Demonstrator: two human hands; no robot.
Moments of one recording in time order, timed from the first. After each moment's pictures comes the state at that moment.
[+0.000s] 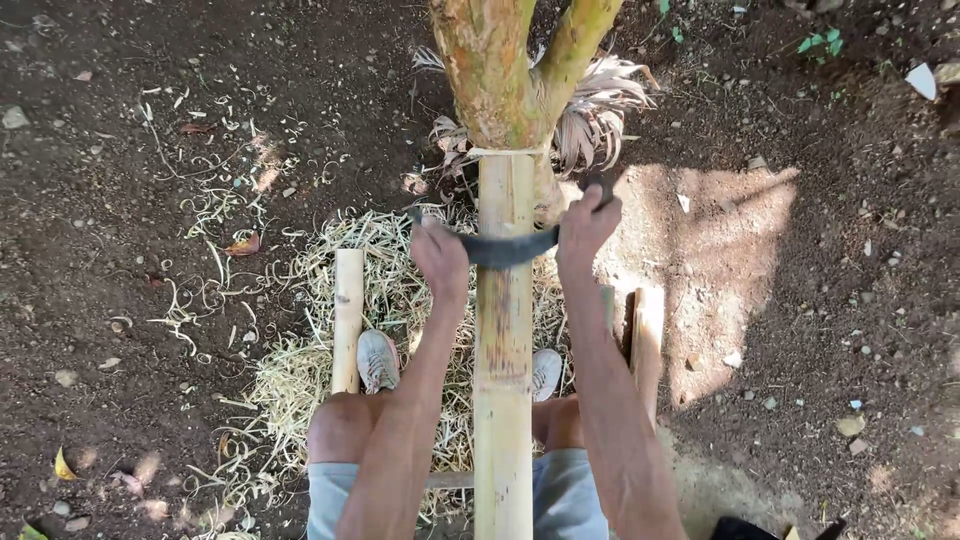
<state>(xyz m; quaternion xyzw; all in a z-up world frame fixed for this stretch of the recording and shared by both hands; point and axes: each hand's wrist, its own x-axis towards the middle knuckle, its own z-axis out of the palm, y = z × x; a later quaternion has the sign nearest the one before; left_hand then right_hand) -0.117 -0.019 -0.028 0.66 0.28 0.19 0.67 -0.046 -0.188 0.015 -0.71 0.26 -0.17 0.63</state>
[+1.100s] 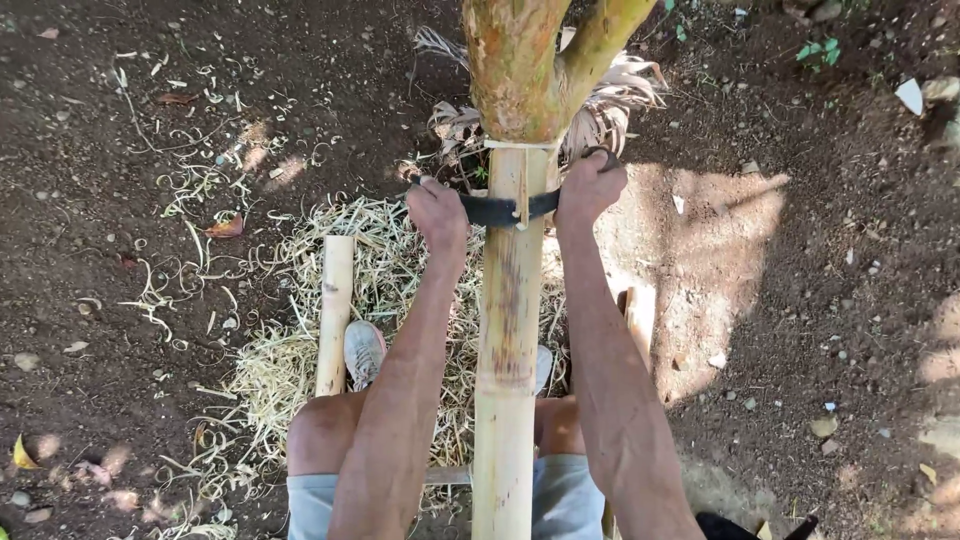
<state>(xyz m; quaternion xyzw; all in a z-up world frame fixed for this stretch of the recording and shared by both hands) -0.064 -0.004 0.010 0.59 0.41 0.09 0.69 0.019 -0.178 -0.009 -0.74 0.28 -0.28 0.54</state>
